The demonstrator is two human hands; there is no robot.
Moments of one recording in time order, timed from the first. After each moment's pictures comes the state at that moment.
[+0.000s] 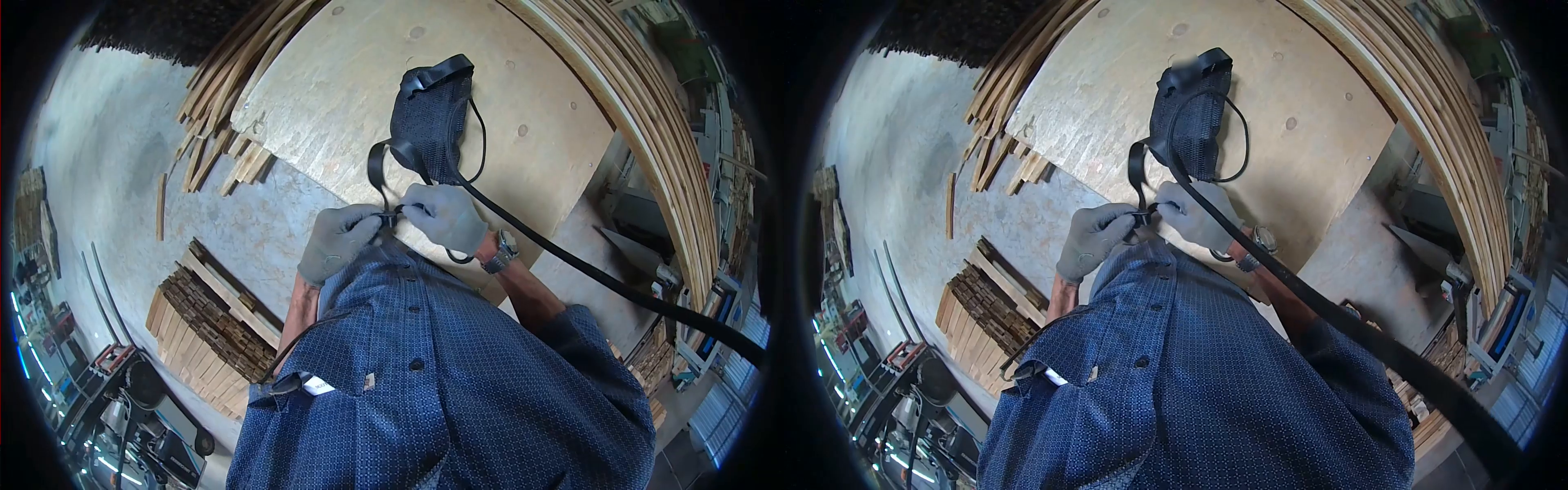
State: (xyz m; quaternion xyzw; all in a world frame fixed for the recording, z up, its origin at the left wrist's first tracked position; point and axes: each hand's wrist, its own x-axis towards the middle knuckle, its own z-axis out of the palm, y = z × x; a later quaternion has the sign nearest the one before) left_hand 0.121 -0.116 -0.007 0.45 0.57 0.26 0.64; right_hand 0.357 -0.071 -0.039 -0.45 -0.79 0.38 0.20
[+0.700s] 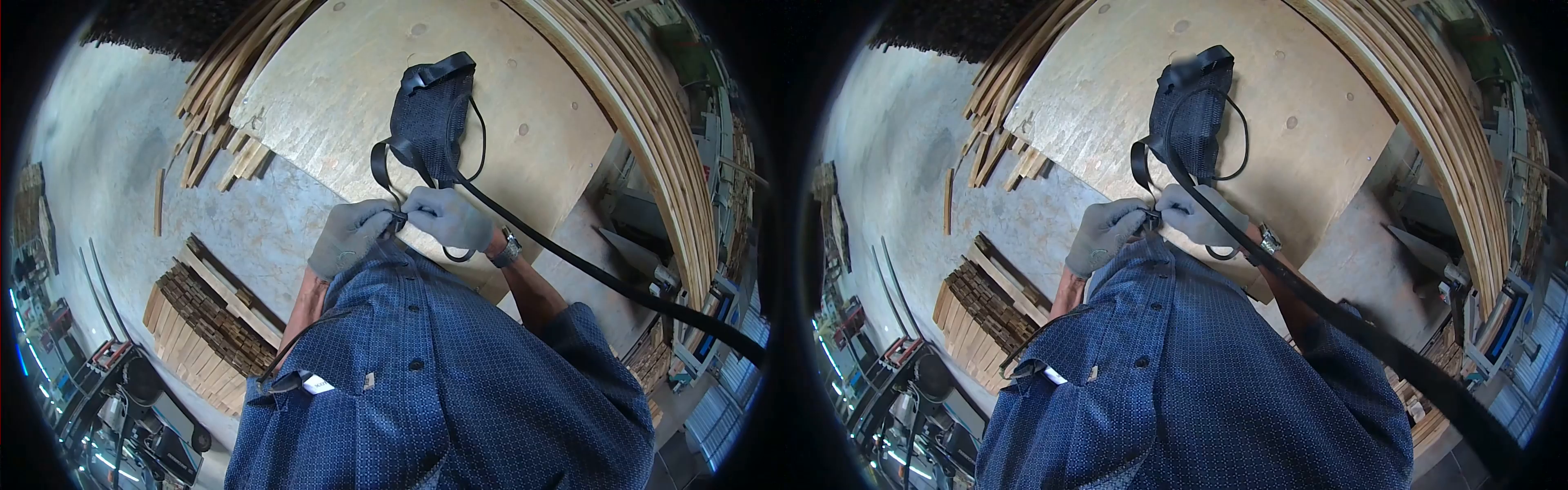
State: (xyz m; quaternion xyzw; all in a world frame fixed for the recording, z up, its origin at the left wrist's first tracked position) left_hand 0.139 -0.113 -0.005 0.47 0.54 0.27 0.65; right_hand 0.372 -0.072 -0.048 -0.34 -0.74 0.54 0.22
